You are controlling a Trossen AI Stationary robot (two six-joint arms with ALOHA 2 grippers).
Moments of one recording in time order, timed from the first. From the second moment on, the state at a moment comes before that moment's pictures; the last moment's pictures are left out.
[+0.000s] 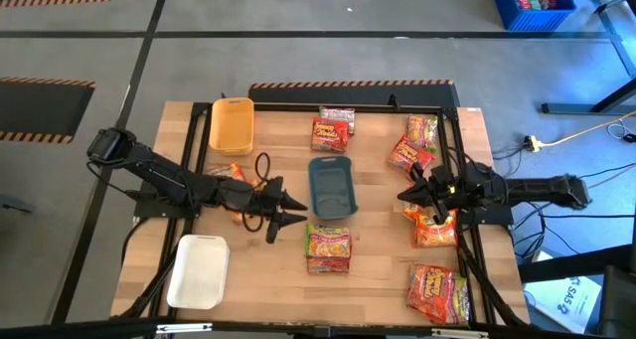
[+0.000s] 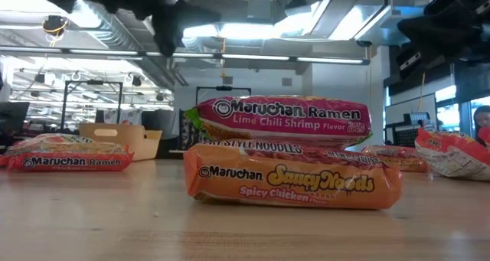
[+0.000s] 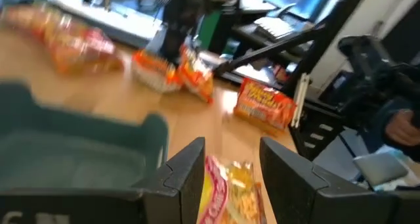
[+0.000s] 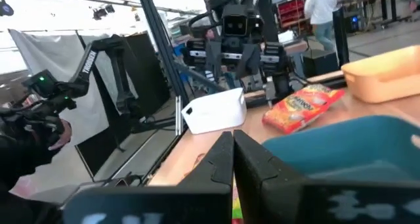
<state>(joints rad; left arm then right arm) -0.29 1.31 0.59 0.51 -0.23 -0.47 0.01 0.26 0.01 0.35 -0.26 0.33</state>
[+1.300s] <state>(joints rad) -0.34 1.70 0.59 0.63 -0.24 -0.93 0.60 1.06 0.12 0.72 0.29 0.23</state>
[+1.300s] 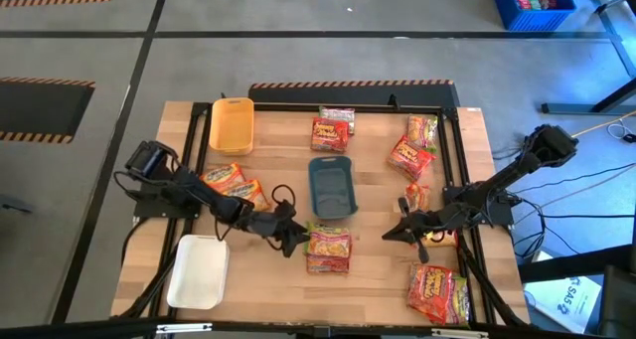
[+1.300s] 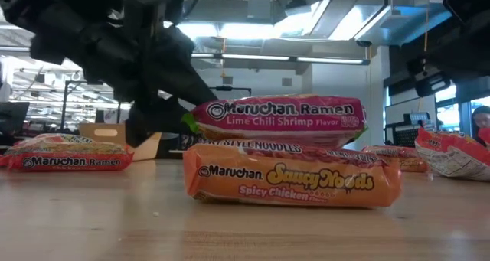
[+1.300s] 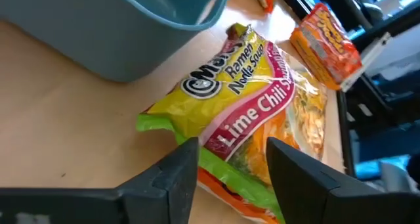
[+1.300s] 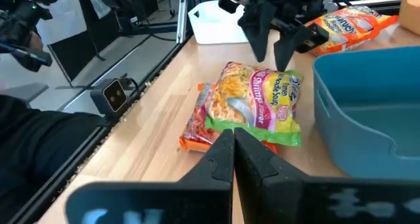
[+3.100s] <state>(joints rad) -0.45 1.80 0.67 0.59 -0.27 -1.35 0.55 1.61 0.63 0.42 0.45 0.07</state>
